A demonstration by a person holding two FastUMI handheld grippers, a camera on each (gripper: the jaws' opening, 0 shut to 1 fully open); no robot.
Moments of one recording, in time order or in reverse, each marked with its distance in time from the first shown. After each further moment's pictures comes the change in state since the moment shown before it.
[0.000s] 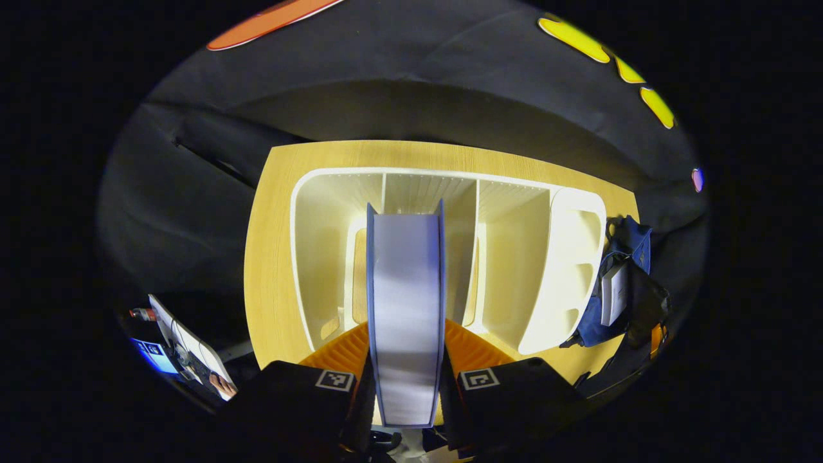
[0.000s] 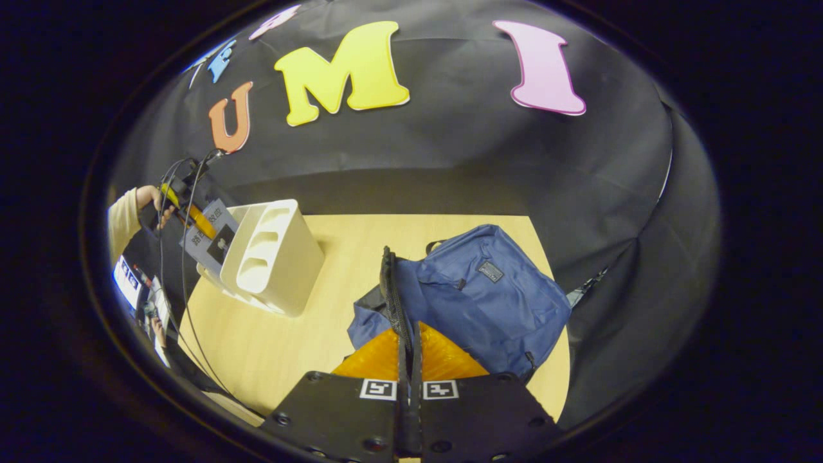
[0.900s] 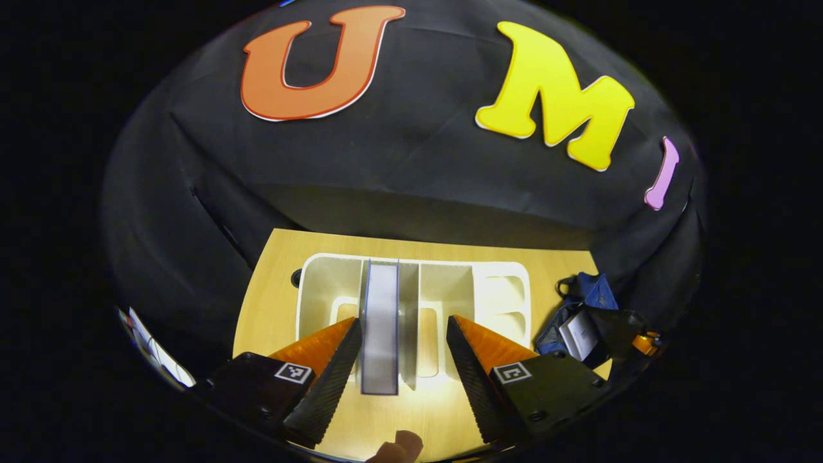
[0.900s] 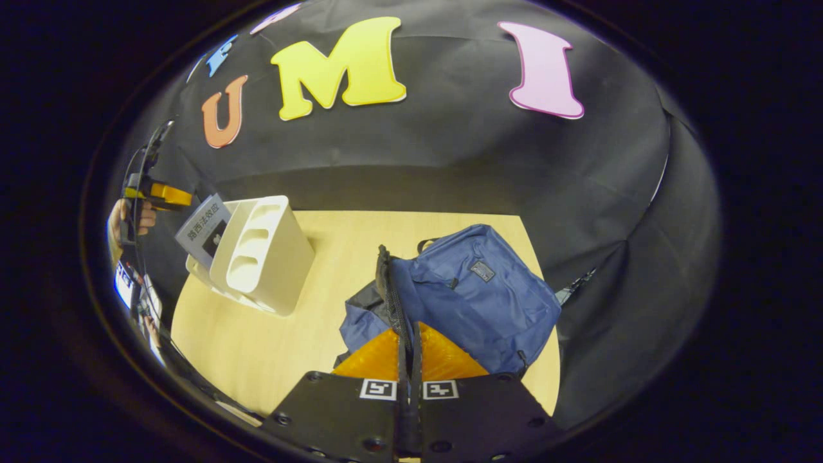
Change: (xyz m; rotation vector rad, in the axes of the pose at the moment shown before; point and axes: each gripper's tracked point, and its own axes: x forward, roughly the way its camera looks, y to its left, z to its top) left arm -0.052 -0.025 0.043 0.033 -0.453 -0.065; right arm 0.003 0.000 0.005 -0.010 0.020 -0.065
